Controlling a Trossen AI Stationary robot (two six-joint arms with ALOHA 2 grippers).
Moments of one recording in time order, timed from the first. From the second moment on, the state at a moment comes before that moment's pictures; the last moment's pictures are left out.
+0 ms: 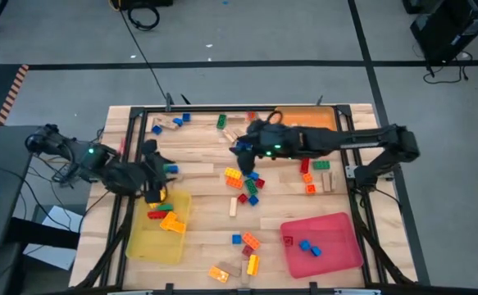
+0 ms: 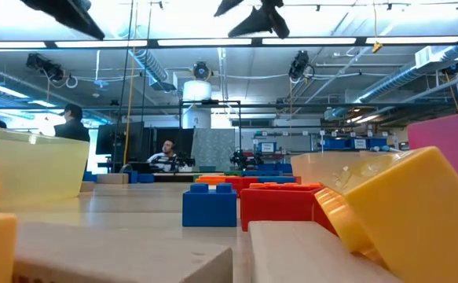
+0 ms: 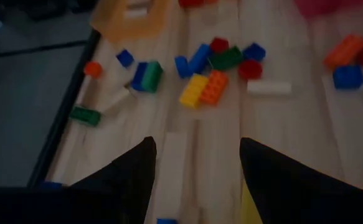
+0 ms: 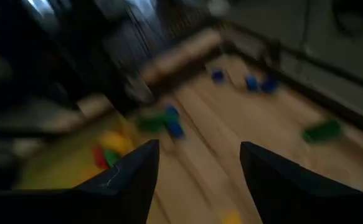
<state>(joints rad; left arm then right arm) -0.43 0.80 0.94 -0.94 -0.58 -0.21 -0.02 1.59 1.47 -0.42 0.29 0.50</state>
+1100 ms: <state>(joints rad) -0.37 0.77 0.94 -0.90 -0.57 -0.23 0.13 2.13 1.63 -0.85 0.05 0.13</state>
